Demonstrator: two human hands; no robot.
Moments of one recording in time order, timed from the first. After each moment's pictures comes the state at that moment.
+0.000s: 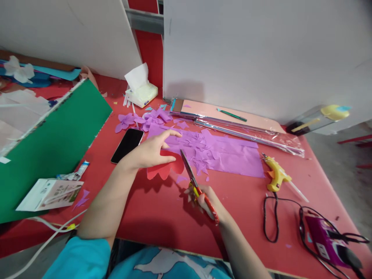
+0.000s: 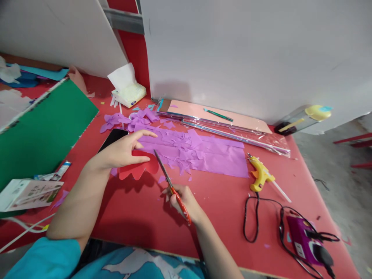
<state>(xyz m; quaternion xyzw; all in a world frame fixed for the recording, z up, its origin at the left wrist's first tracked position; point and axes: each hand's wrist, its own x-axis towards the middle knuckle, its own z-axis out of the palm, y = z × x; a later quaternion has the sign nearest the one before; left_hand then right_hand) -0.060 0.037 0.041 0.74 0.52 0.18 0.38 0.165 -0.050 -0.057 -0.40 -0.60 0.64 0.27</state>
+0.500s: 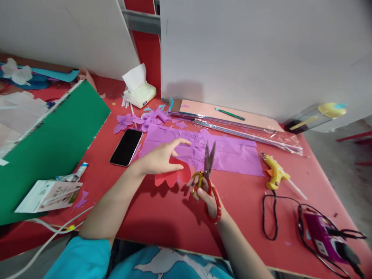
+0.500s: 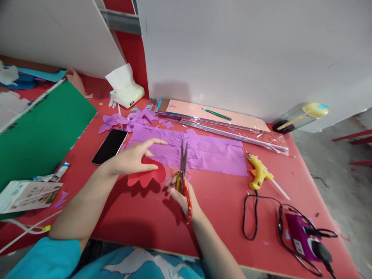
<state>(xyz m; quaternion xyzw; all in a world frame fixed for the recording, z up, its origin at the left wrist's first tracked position) -0.040 0.033 0.030 0.77 0.46 0.17 0.42 0.156 -0.049 -0.072 -0.39 -0.48 0.66 0.43</state>
